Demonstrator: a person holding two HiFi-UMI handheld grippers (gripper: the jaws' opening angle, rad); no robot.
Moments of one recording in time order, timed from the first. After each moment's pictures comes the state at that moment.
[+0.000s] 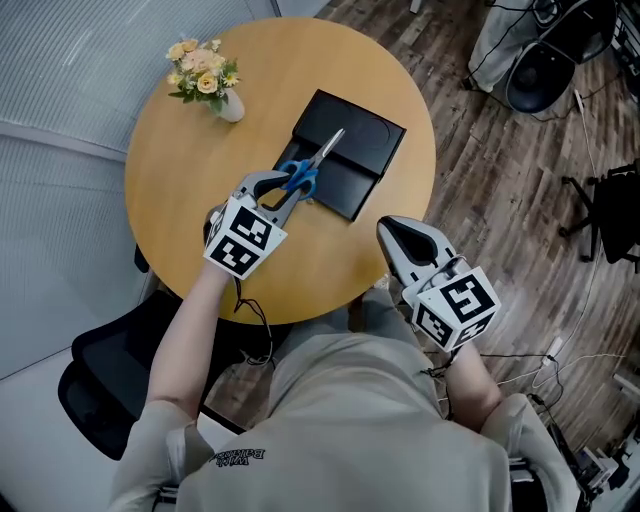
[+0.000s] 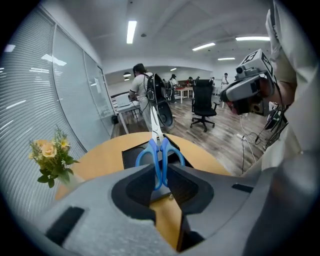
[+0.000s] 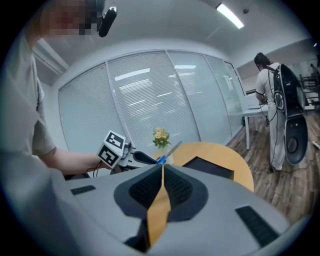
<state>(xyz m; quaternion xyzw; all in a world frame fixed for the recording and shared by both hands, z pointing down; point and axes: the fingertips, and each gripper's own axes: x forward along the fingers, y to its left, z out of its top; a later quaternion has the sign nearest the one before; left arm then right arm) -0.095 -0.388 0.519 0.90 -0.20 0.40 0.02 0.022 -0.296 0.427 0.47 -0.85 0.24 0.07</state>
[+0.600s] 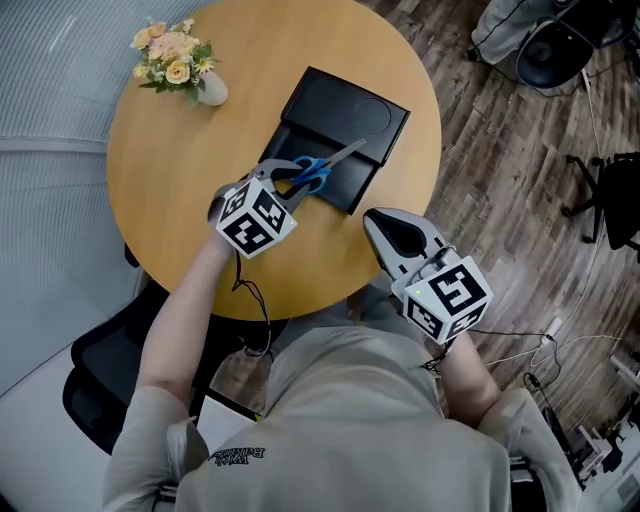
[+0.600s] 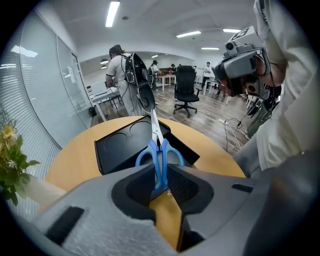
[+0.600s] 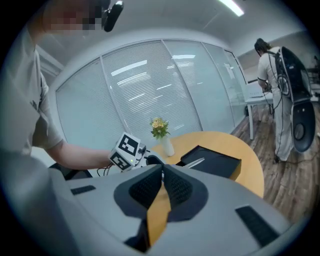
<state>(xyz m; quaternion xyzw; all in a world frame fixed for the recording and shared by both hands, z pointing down) -0.070 -0.390 0.610 0.88 -0.08 0.46 0.02 0.010 -0.319 0.476 0.44 -0.85 0.28 0.09</state>
